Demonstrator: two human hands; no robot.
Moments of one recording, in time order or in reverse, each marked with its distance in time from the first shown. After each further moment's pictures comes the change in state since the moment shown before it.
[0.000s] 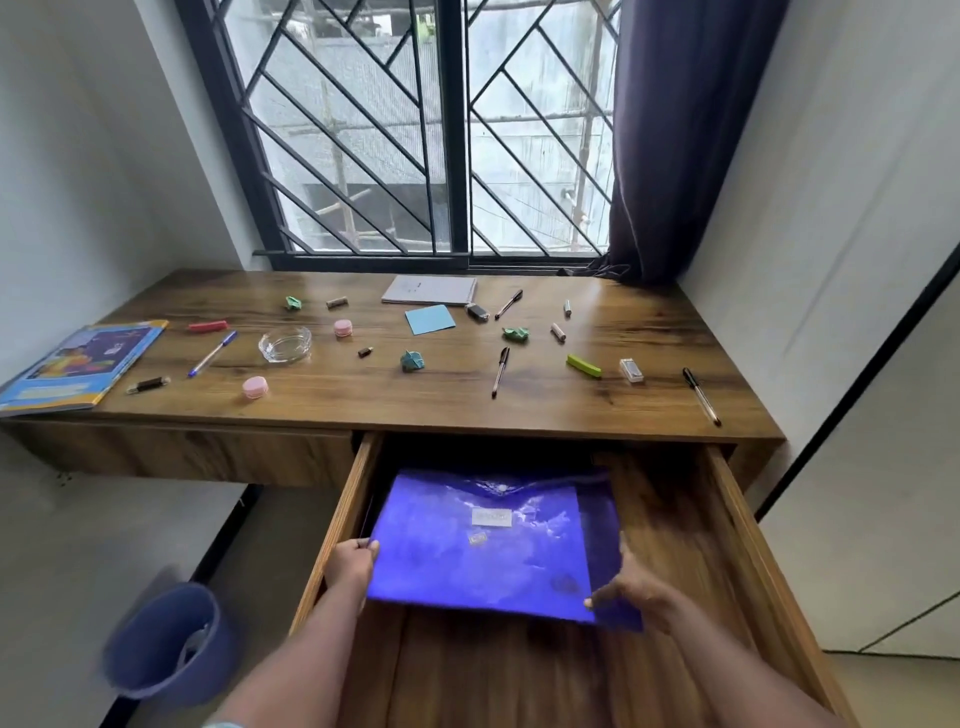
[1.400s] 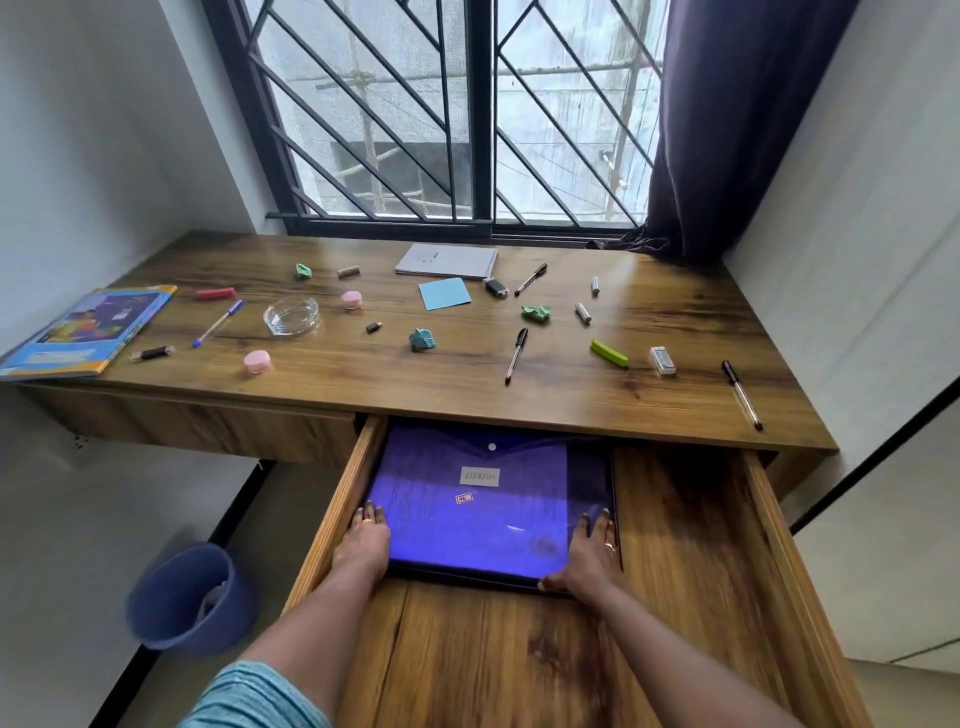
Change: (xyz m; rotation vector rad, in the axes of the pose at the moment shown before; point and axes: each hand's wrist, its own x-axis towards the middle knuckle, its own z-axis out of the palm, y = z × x) left_hand 0.020 0.017 0.021 1.214 -0.203 0.292; right_hand 0.045 -0.035 0.057 -0.719 0.153 -0.090
